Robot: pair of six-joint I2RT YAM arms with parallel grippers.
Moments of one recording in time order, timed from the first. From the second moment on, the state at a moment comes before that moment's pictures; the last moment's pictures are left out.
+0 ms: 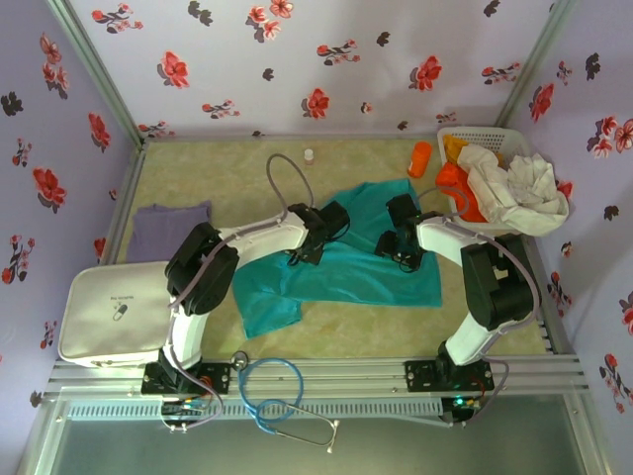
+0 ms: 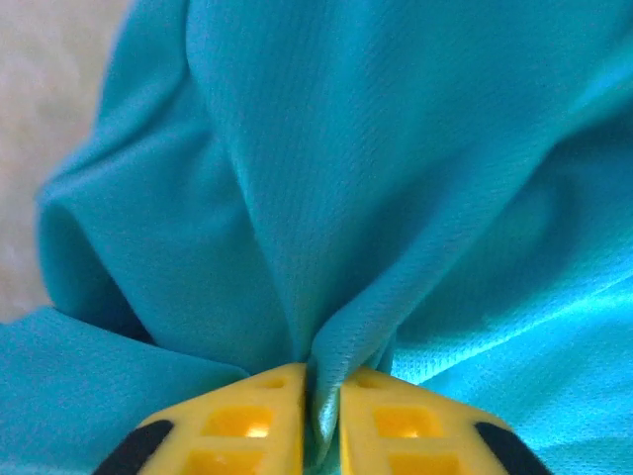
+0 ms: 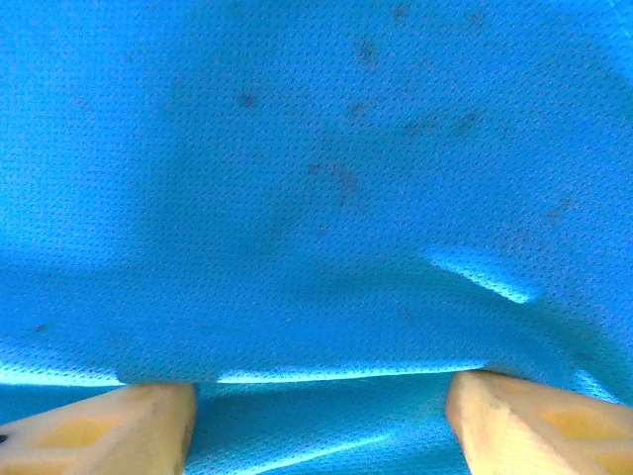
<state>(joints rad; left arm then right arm) -0.89 2.01 1.49 -0.93 -0.41 -0.48 0.33 1.67 0.92 -0.57 0.00 0.69</state>
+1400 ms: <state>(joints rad) -0.46 2.12 1.61 -0.72 0.15 -0.33 0.32 1.68 0.93 -0.56 -0.02 0.68</state>
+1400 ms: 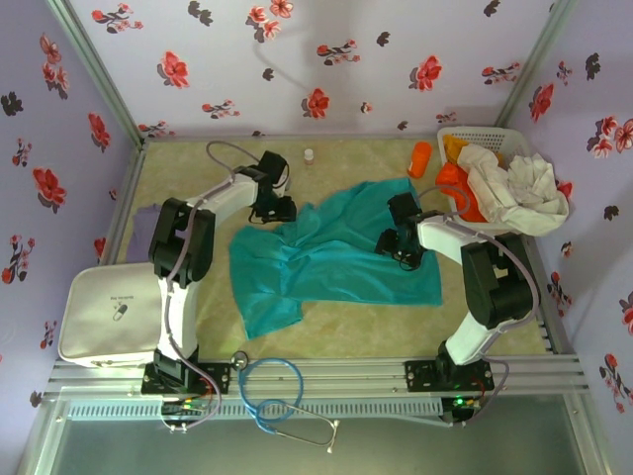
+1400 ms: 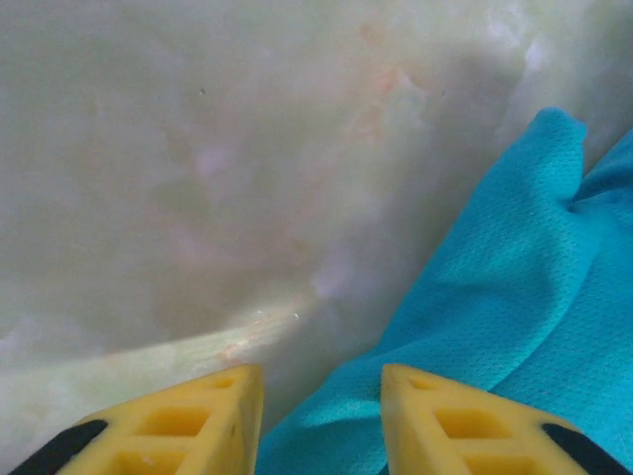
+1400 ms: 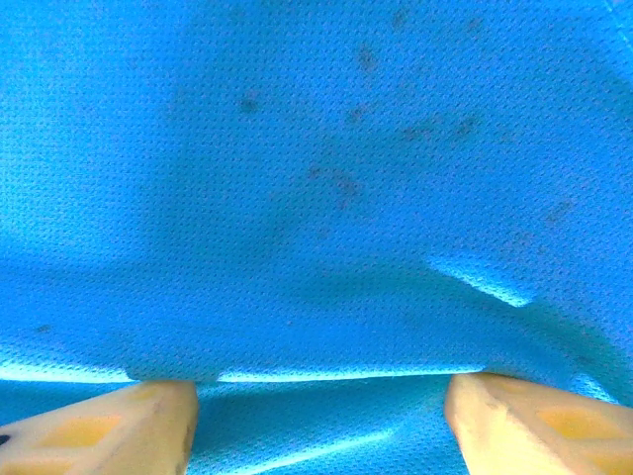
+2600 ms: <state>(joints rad) -0.46 2.13 1.66 -0.77 0.01 -0.30 0.32 1.67 0.92 -0.54 -0.02 0.69</state>
